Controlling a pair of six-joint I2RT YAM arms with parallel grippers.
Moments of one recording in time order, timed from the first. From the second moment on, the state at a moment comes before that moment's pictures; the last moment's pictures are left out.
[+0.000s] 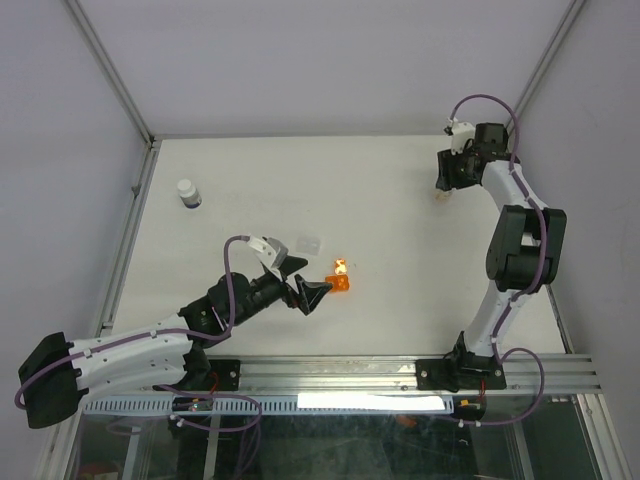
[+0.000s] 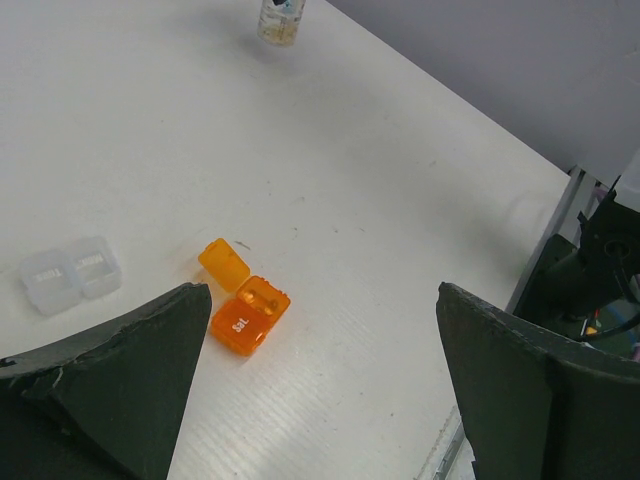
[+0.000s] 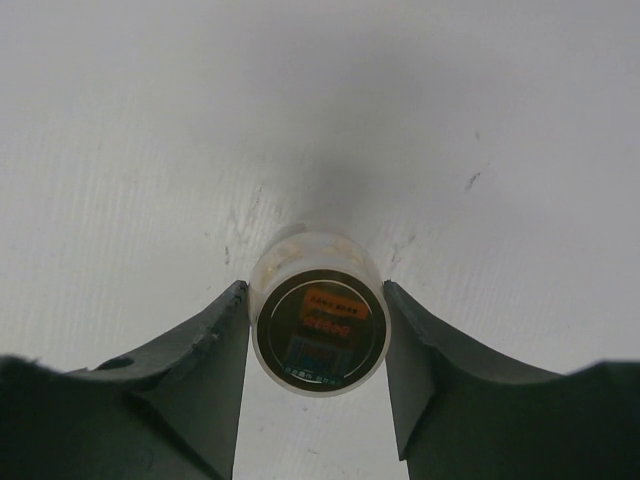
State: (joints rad) left arm -1.04 0.83 0.34 0.45 -0.13 -0.32; right arm -0.09 1.87 1.49 -0.49 -0.28 -0.32
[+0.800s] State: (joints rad) left arm -1.04 0.86 0.34 0.46 -0.01 -0.32; right arm -0.14 1.69 1.43 -0.55 -0.40 -0.32
